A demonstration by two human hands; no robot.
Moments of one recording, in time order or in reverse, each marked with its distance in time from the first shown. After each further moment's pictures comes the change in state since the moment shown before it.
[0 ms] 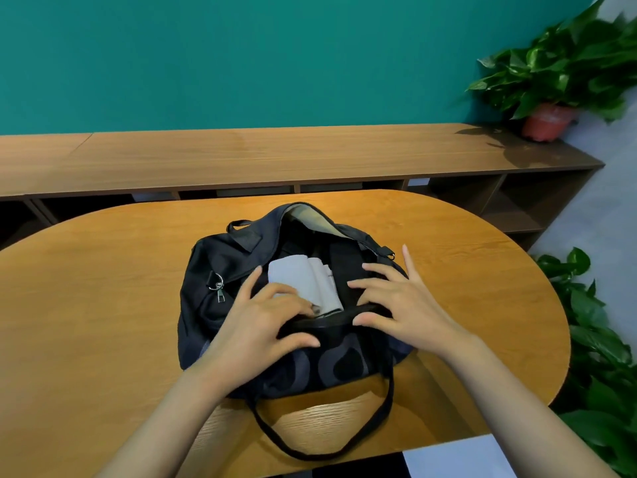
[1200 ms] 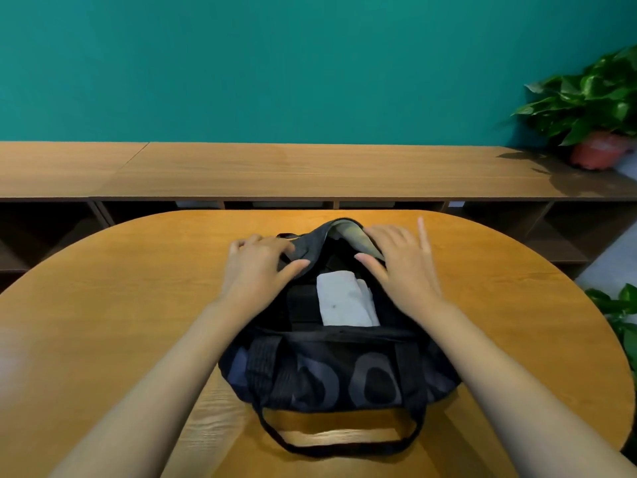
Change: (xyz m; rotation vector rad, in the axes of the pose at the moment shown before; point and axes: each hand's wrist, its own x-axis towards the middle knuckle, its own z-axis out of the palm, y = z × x) left_hand 0.037 -0.076 -0.052 0.220 0.087 -0.452; right_hand 0.106 -0.032 0.000 -0.177 0.256 0.188
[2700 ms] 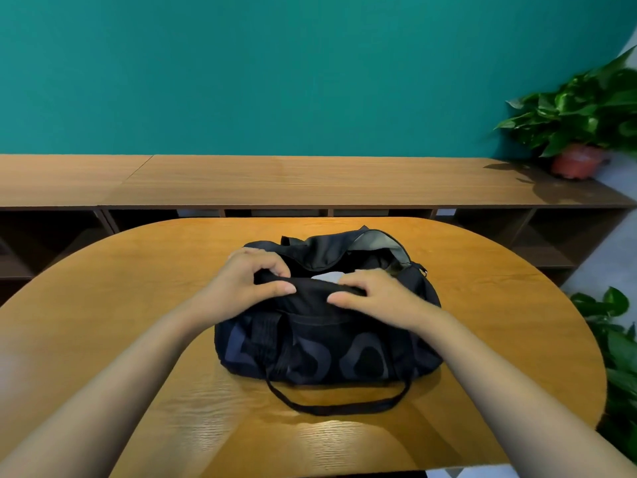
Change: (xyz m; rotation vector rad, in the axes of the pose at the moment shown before) left_hand -0.029 -0.003 -0.047 -0.615 -0.157 0.316; right_hand -0.026 -0.025 -0.040 0.642 -0.543 -0.103
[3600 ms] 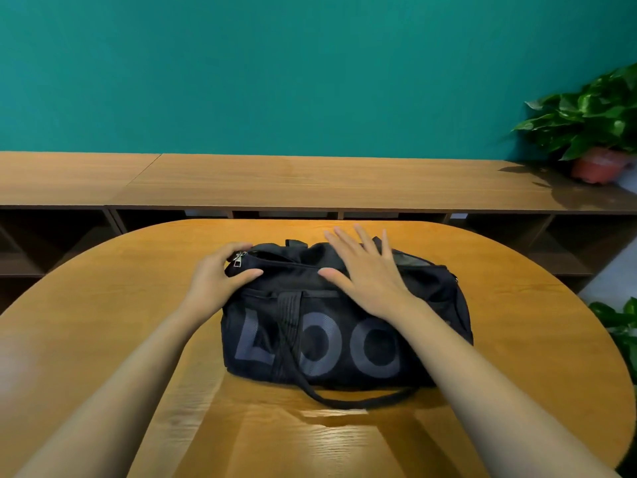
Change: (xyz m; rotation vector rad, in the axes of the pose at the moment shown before) left_hand -0.008 -0.078 -0.010 -0.008 0.293 -0.489; right_hand 0.060 0.005 0.010 -0.565 0.234 0.098
